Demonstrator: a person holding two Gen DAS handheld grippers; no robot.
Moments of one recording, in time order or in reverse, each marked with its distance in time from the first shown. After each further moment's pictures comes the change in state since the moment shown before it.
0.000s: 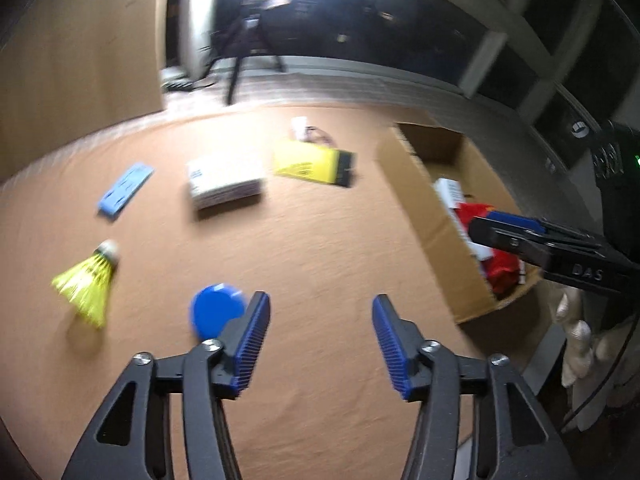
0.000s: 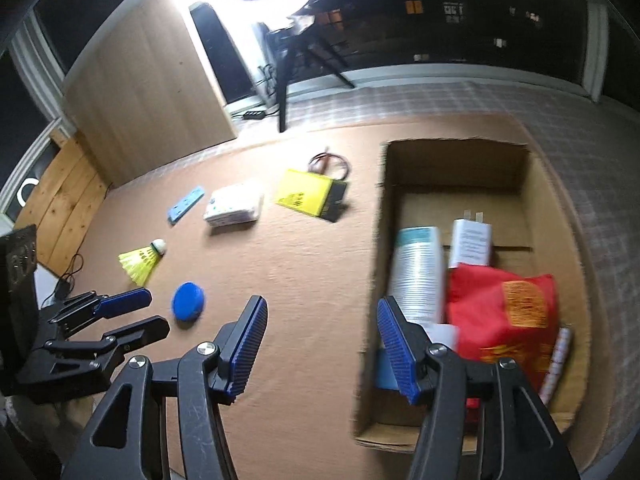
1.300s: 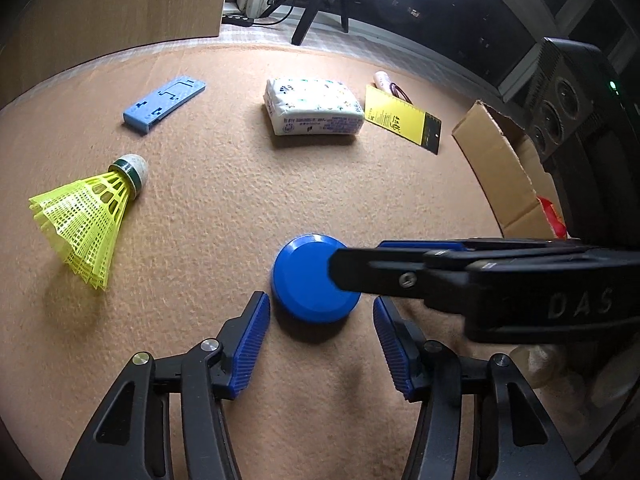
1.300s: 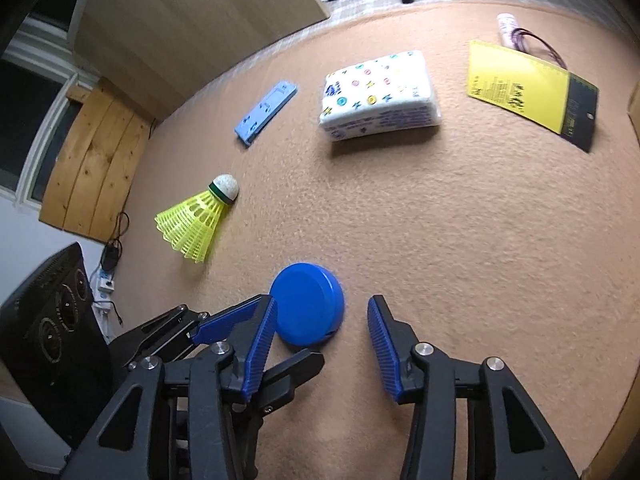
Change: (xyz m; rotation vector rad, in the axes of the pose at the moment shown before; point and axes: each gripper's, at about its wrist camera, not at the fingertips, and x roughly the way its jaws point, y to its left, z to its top) left arm 0.058 0.080 -0.031 -0.107 0.072 -0.032; right arm 0.144 0.109 0.000 0.022 0.335 0.269
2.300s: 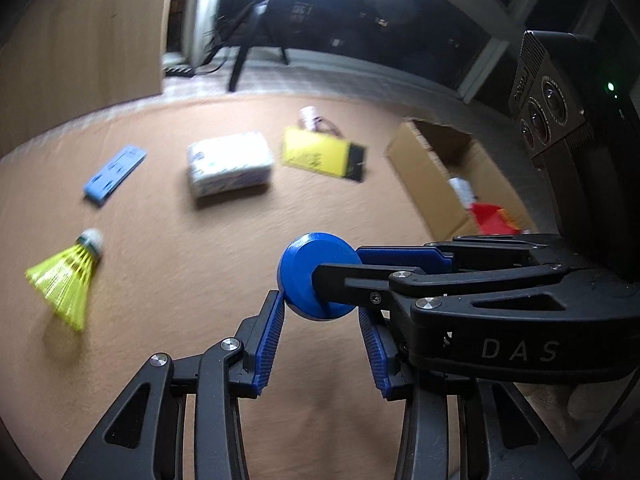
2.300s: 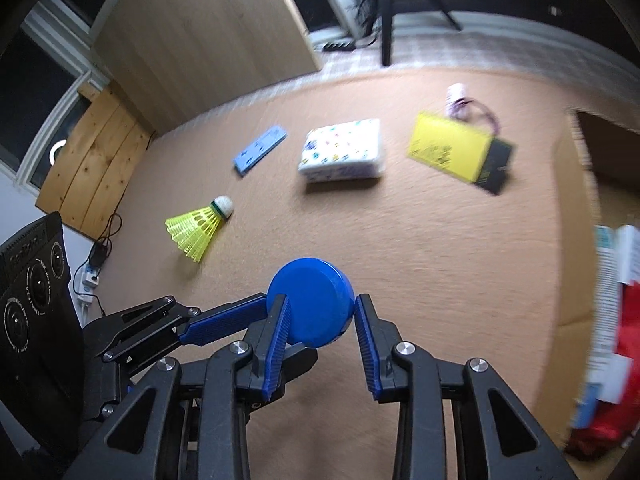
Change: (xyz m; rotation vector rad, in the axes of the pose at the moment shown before) left arm -0.028 -0.076 0.017 0.121 -0.082 -0.045; right arm -0.075 -0.008 -0.015 -0.074 -0.139 -0.108
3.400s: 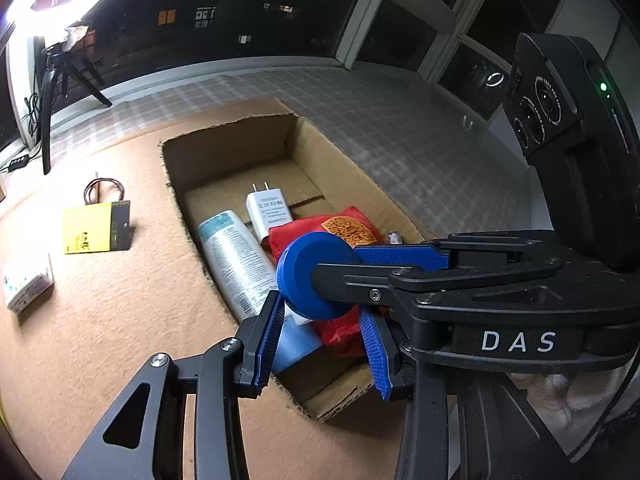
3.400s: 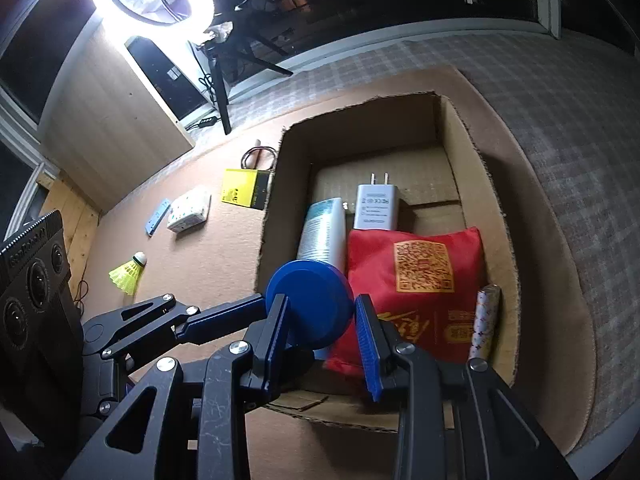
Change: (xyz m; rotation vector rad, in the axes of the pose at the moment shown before) left arm 0.071 -0.197 0.039 0.264 0.052 -0.189; right arm -0.120 -0.159 -0.050 0.230 -0.140 -0.135
